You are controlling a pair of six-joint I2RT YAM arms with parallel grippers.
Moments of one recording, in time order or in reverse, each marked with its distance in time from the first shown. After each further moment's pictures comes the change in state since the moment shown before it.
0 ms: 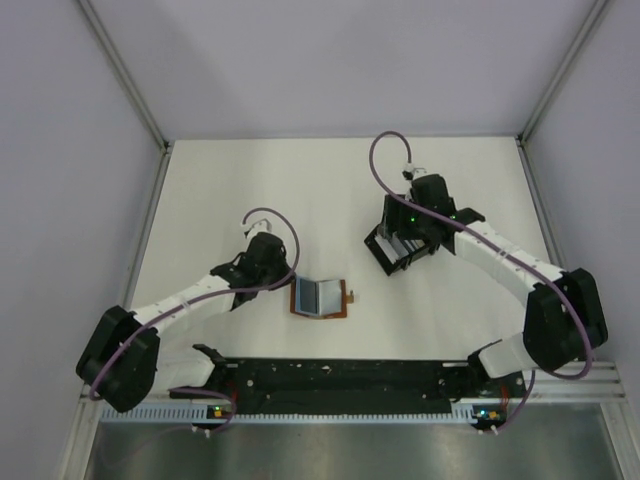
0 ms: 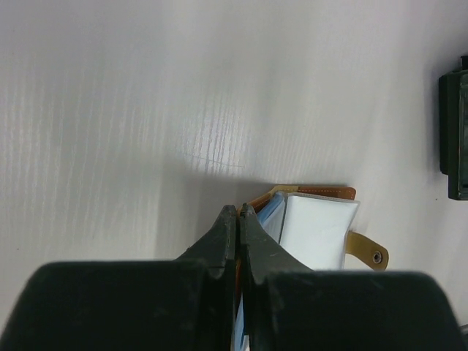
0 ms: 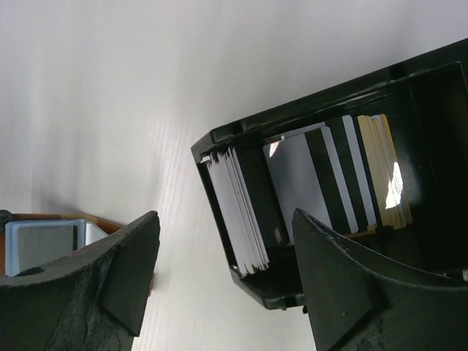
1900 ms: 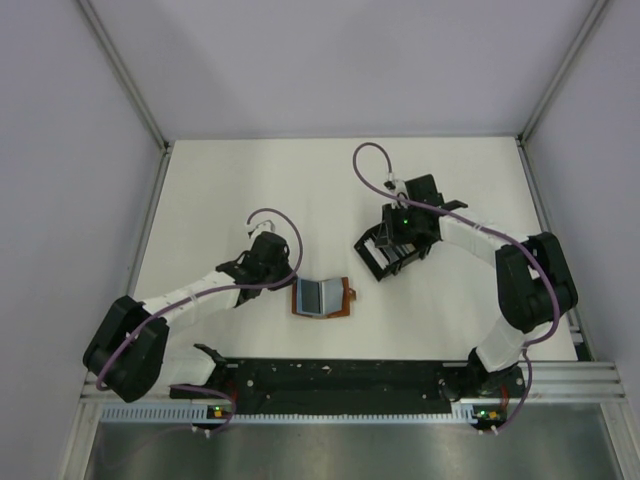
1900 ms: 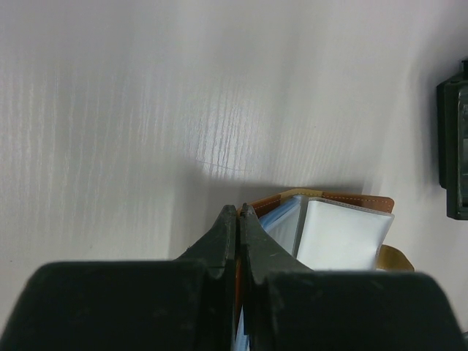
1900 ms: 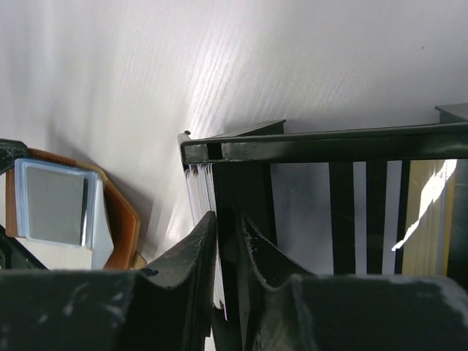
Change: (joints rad) left arm 0.002 0.064 0.010 0.020 0.015 0.018; right arm -0.092 0.264 0.063 0.021 -0.394 -0.157
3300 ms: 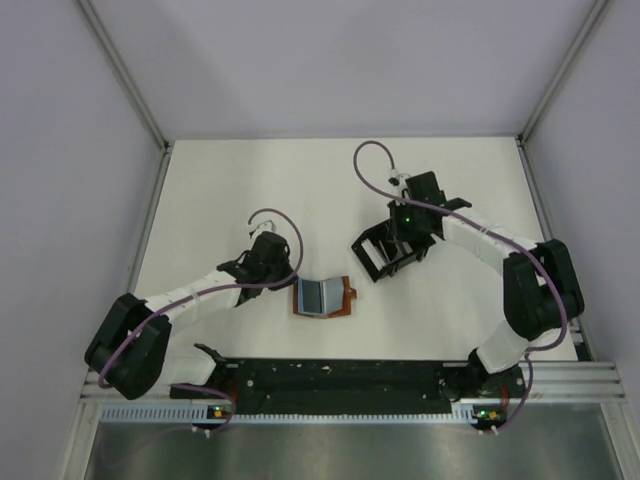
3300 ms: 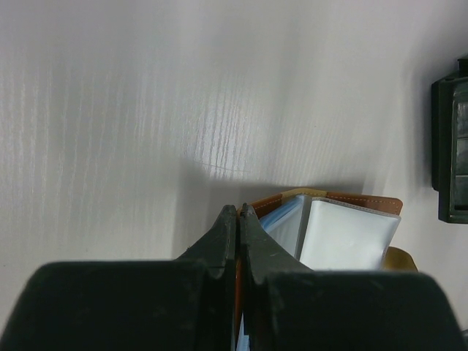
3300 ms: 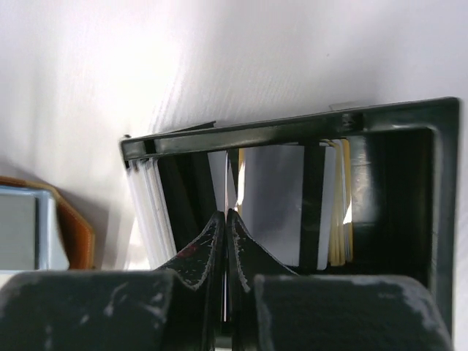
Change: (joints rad) left arm 0.003 0.015 0.000 0.012 0.012 0.000; right arm 0.021 -0.021 0.026 -0.067 0.189 -0.050
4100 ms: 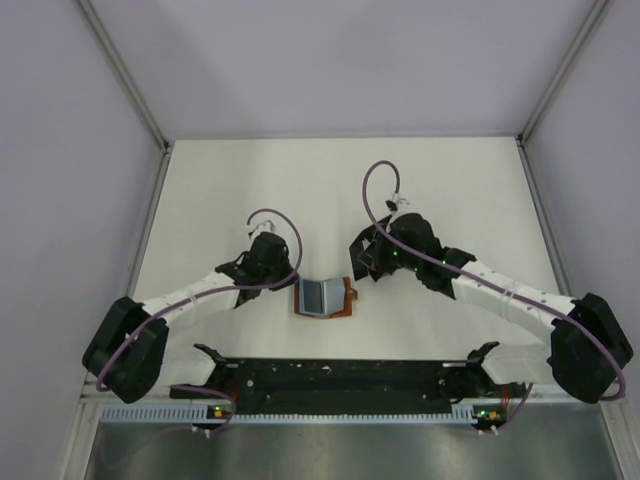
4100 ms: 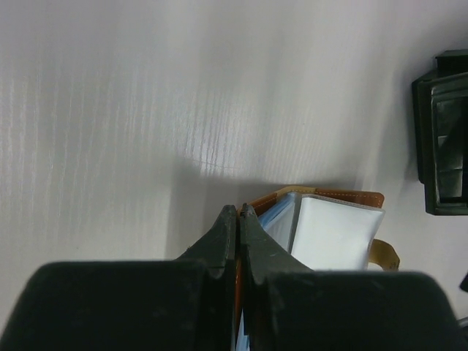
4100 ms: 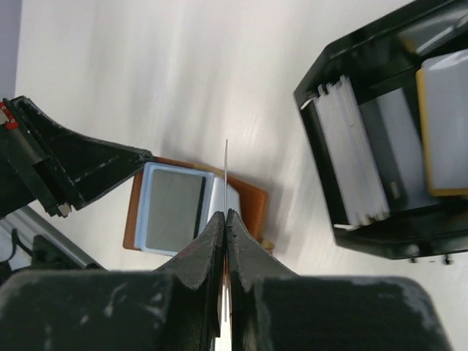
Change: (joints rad) left arm 0.000 -0.013 -0.007 0.011 0.014 -0.015; right arm 0.287 -0.401 -0.309 0.271 0.171 0.460
